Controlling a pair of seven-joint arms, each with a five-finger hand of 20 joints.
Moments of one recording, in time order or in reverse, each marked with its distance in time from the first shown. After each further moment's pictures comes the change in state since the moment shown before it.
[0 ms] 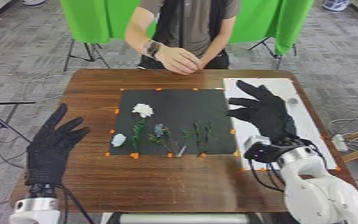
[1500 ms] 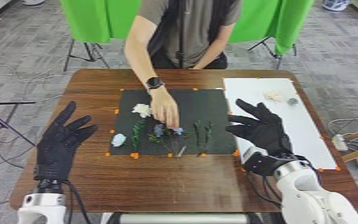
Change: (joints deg) left arm -3.8 -2.9 0.4 2.6 5.7 -3.6 -2.6; right arm -2.7 -1.3 -1.7 2.5 2.1 1.7 0.8
